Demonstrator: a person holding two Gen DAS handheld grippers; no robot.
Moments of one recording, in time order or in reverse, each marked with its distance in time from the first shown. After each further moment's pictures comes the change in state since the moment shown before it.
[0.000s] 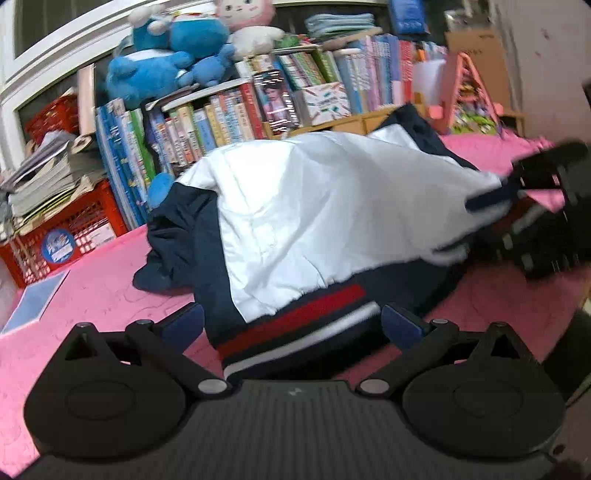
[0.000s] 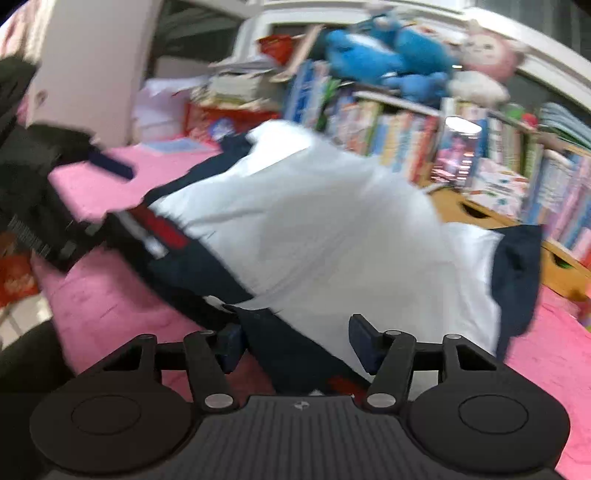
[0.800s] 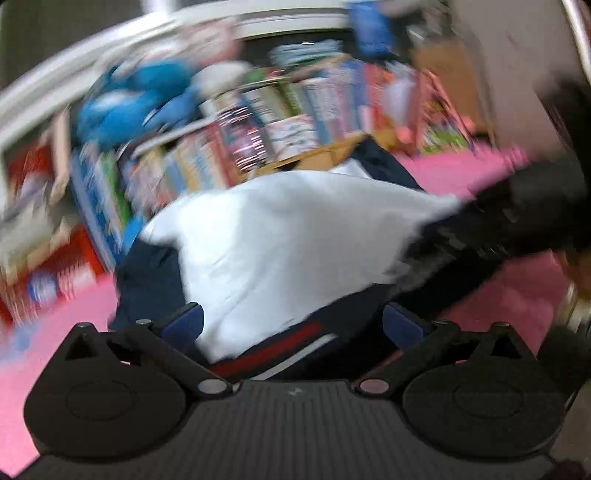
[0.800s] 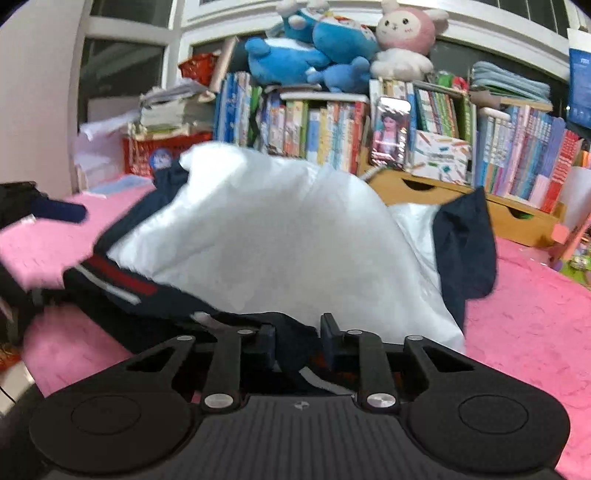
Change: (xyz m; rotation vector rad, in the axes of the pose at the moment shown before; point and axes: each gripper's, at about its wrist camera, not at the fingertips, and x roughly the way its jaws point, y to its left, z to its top) left arm -0.004 -0.035 0.024 0.129 -0.086 0.005; right arm -0.012 -0.016 0.004 0.182 -0.021 -0.089
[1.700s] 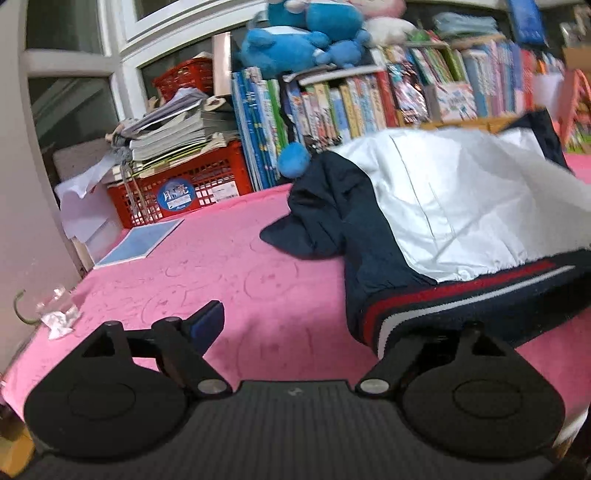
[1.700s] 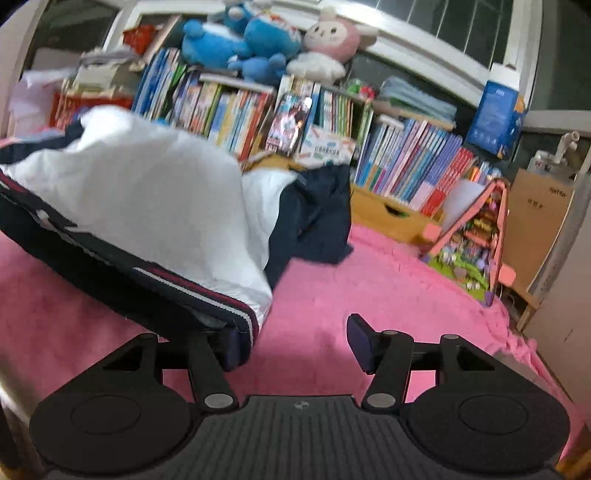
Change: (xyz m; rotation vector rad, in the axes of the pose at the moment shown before) left arm -0.028 0.078 -0.042 -0.292 0.177 0.354; right arm -0.064 -0.042 -0.050 -0.118 0.038 -0.366
